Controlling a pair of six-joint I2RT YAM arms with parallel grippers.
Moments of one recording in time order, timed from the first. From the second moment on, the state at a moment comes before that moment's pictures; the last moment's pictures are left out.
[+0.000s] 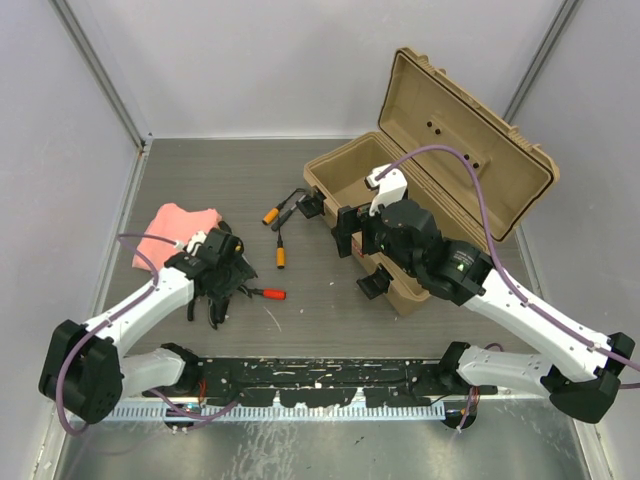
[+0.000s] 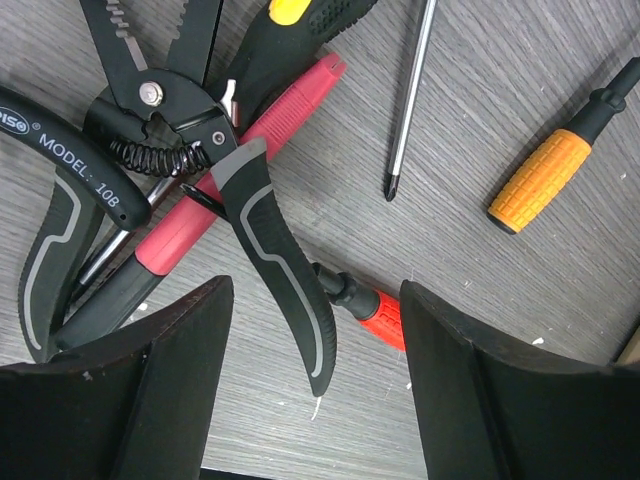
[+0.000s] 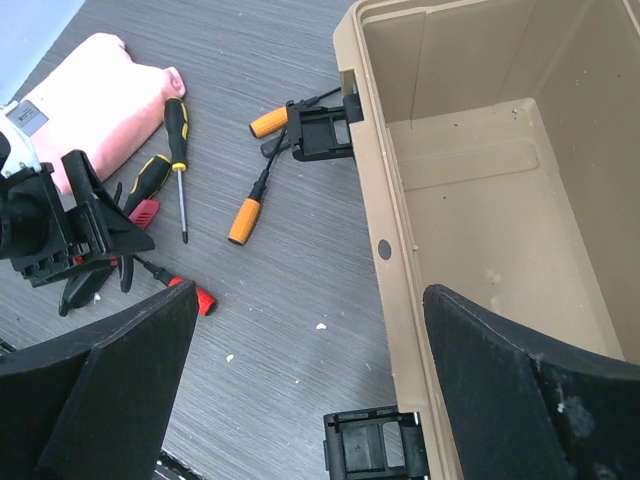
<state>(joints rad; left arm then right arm) -0.45 1.16 0.68 -0.63 -0.20 -1.16 0.91 1.04 1.17 -0.52 0.38 0.31</state>
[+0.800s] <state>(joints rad) -0.45 1.17 0.63 -0.62 -0.19 -1.22 0.91 1.04 1.14 -0.52 0.43 0.33</state>
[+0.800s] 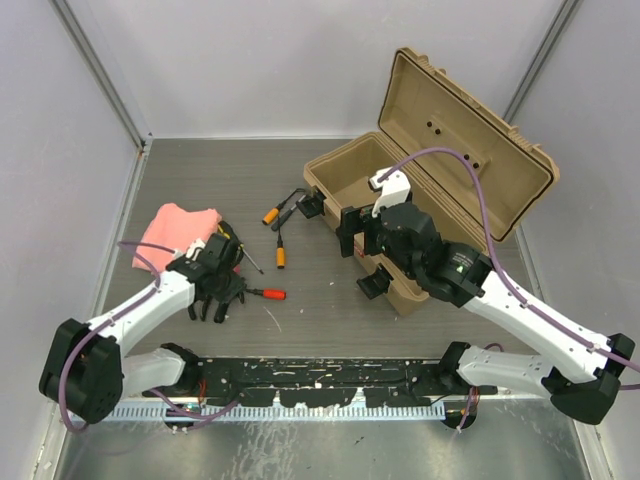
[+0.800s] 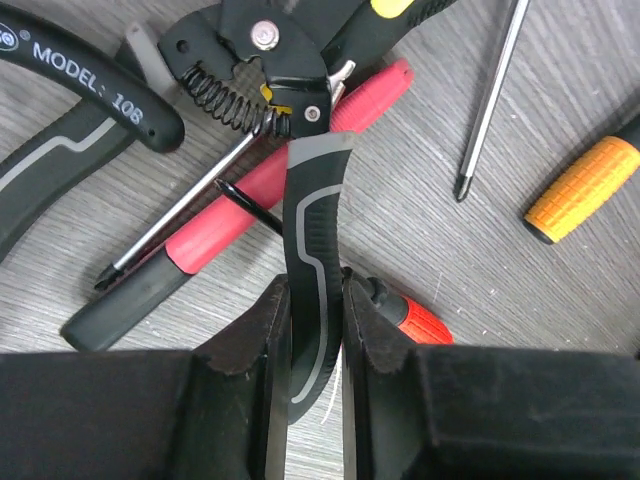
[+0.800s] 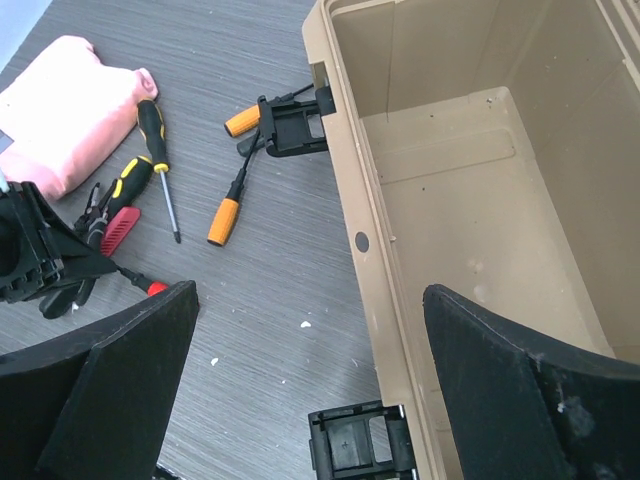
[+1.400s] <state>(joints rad) -0.45 0.93 0.63 -0.65 -0.20 -1.21 0.91 1.01 1.13 -0.52 0.44 0.35</state>
